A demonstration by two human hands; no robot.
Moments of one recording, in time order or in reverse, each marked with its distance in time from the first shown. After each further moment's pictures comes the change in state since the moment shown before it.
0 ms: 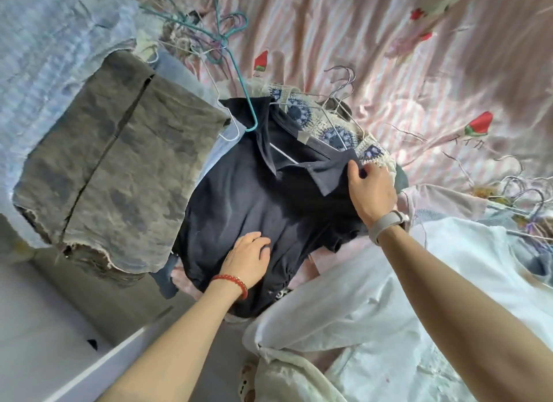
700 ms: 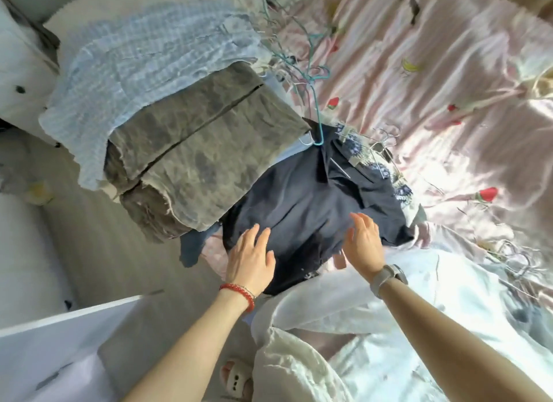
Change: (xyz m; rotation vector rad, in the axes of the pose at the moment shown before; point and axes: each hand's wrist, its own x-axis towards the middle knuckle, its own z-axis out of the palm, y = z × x) left_hand -0.122 -0.054 -0.002 -0.062 0.426 -0.054; right_hand -0.157 -0.019 -0.002 -0.229 -0.275 -0.474
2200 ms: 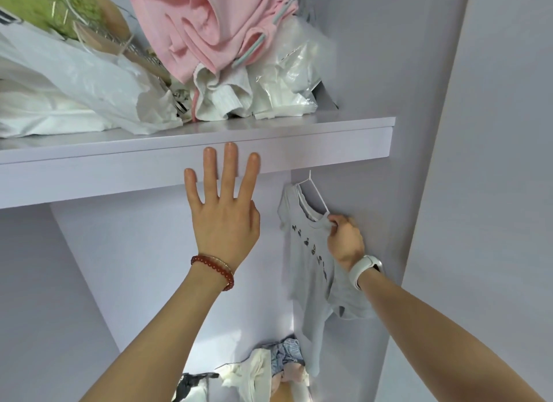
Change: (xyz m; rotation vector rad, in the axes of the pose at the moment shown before) left_hand -0.729 -0.400 -0.354 1.296 1.288 -1.698; right_hand -0.682 -0.779 0.318 0.134 -0.732 -1.789
